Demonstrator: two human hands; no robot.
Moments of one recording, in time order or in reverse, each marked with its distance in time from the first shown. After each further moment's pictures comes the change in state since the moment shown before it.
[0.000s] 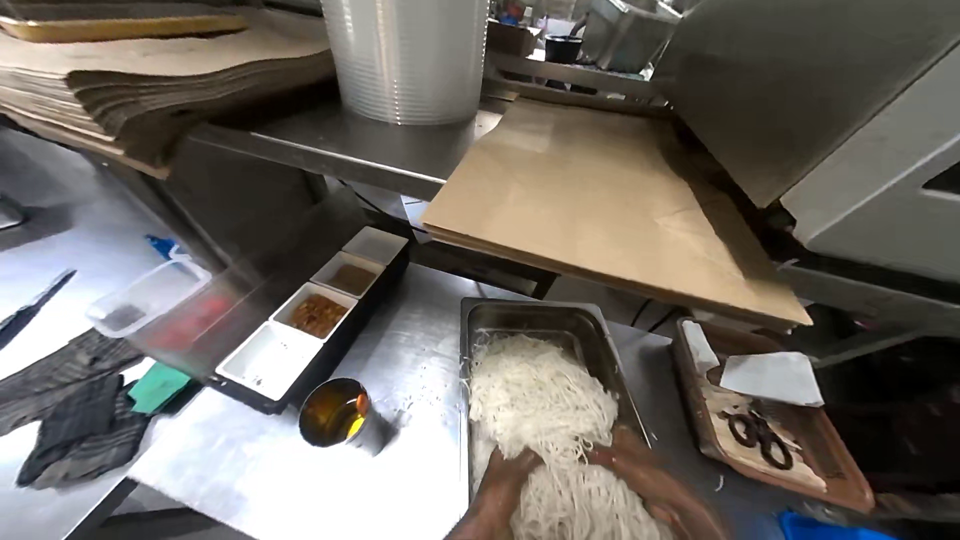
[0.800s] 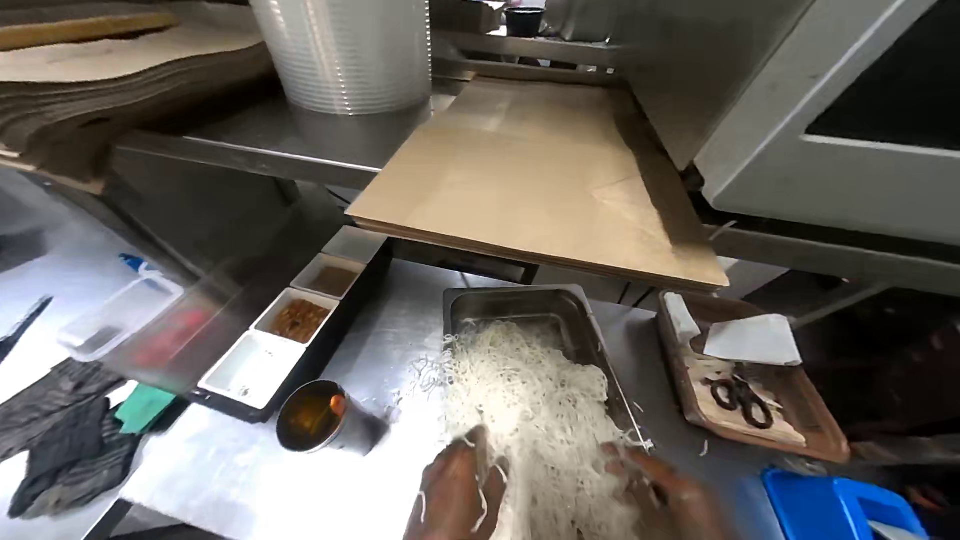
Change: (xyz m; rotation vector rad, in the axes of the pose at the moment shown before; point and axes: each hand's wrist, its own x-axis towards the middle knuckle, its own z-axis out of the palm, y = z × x) left_hand -0.064 0.055 -0.020 1.192 0.007 0.354; right_hand -0.088 0.021 -0.011 -0.385 0.238 -0.368
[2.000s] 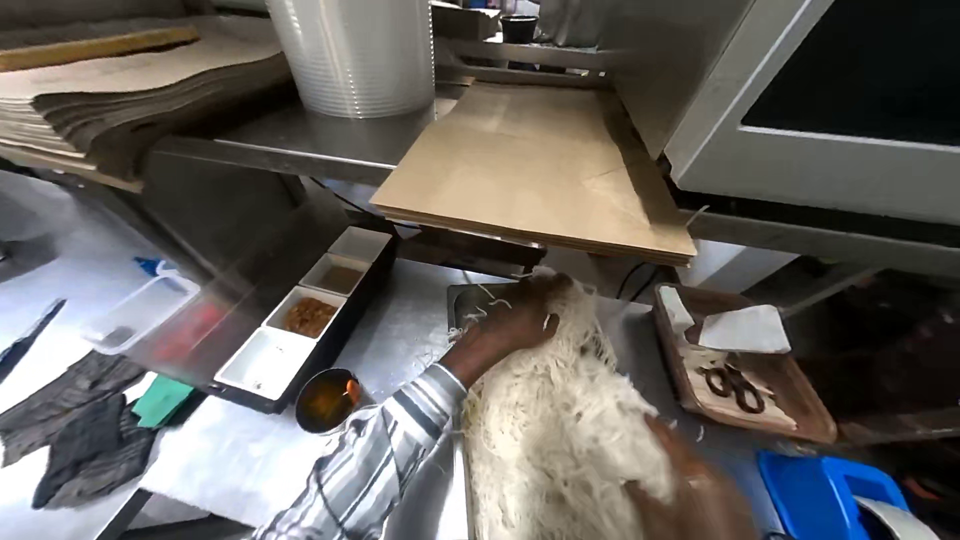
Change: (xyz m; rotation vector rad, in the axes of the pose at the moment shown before) left_hand 0.153 0.082 -0.054 0.342 0.133 0.664; right_hand -0.029 -0.057 -0.021 -0.165 0.139 0.024
